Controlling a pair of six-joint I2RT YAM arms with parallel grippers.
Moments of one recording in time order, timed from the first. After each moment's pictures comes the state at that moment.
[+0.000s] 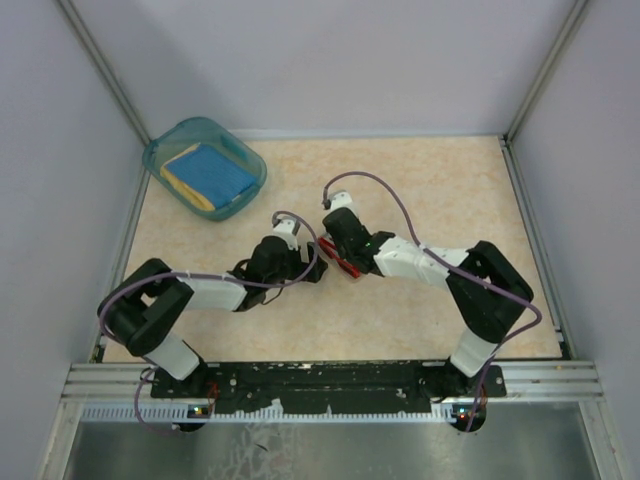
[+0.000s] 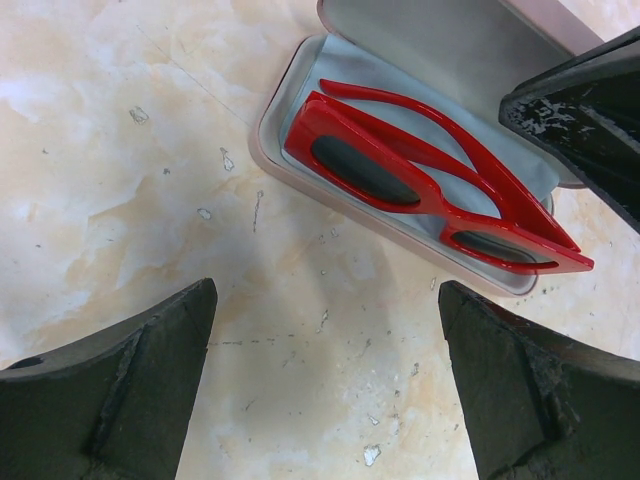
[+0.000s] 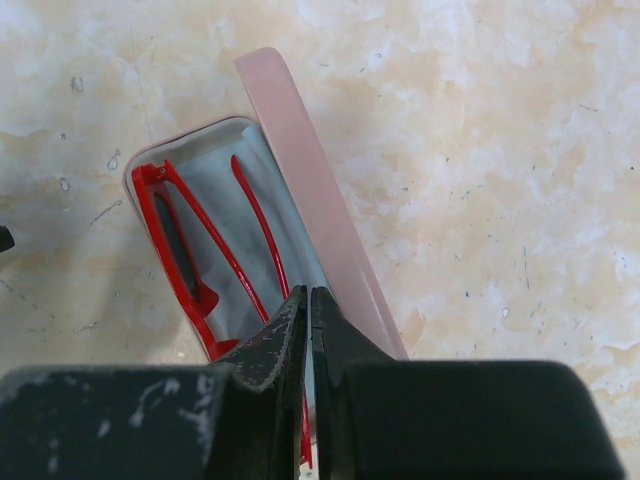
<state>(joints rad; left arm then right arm) -0.74 1.59 0.54 0.57 -0.09 -0.48 0.81 1.66 1.00 -0.13 0.45 0.20</state>
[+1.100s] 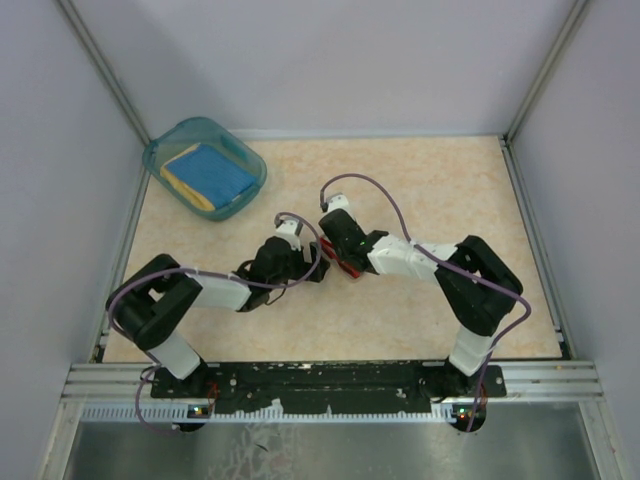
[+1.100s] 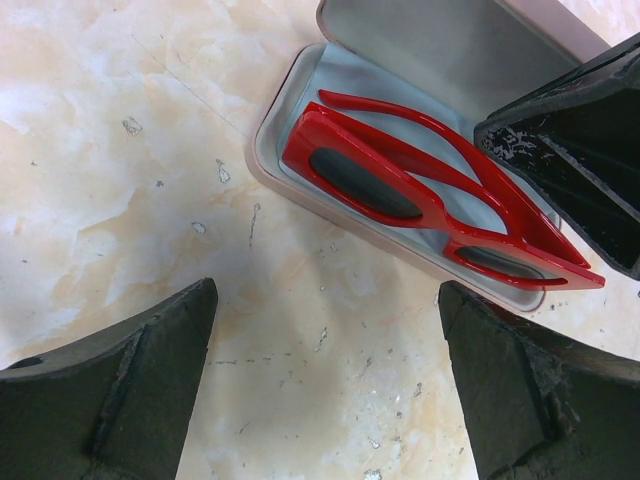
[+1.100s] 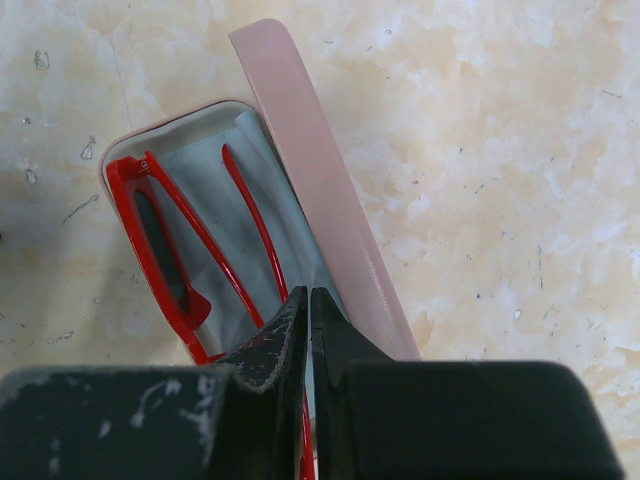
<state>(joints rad) -0.76 1.64 0.54 0.64 -0.13 -0.48 0.81 1.73 1.04 -0.15 0.46 0.20</state>
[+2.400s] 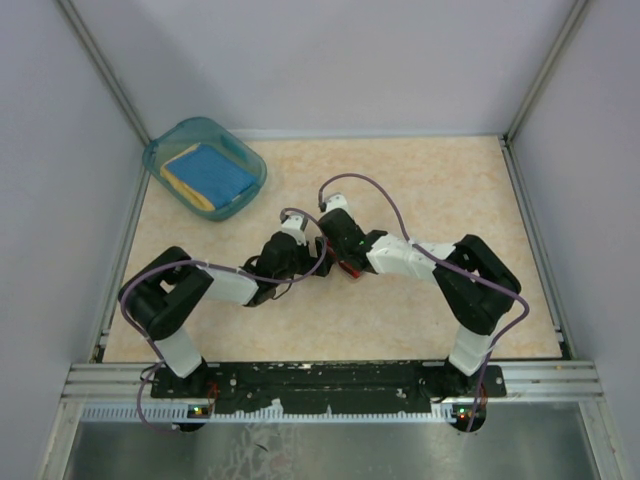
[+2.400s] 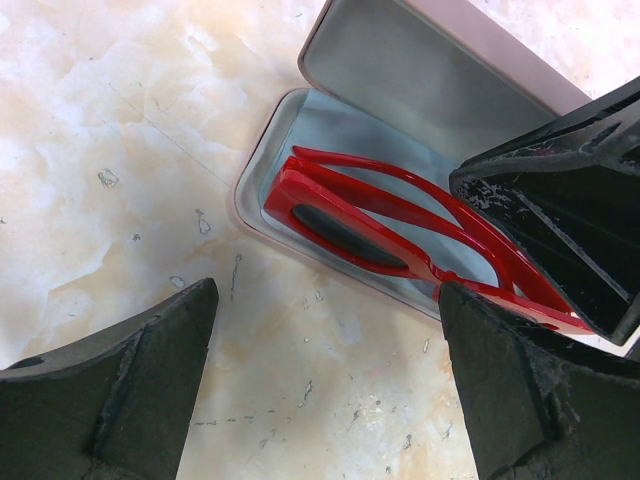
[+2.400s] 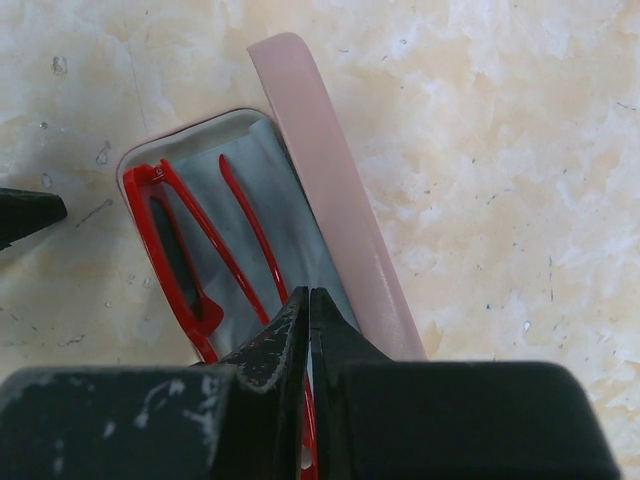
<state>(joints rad) -0.76 1.72 0.61 0.68 -0.13 -0.48 0.81 1.74 1.04 -0.14 0.44 0.19</state>
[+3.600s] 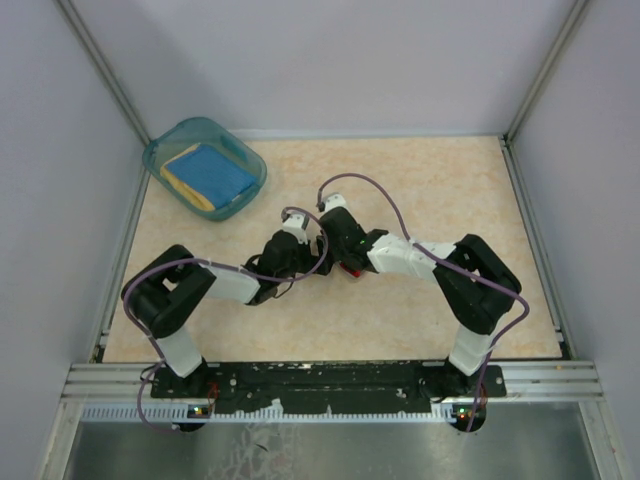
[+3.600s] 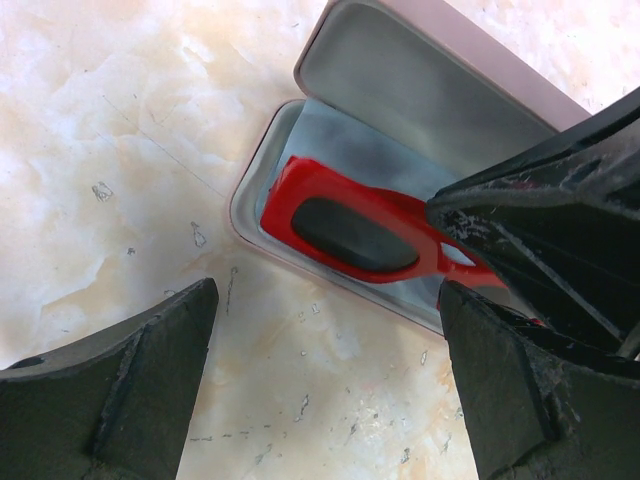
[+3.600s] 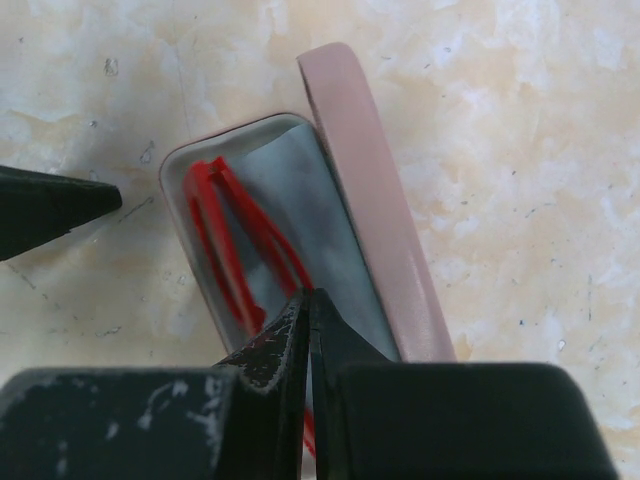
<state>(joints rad) -0.76 1.74 0.62 0.69 -0.13 -0.48 0.80 1.74 1.04 -0.12 0.36 0.19</state>
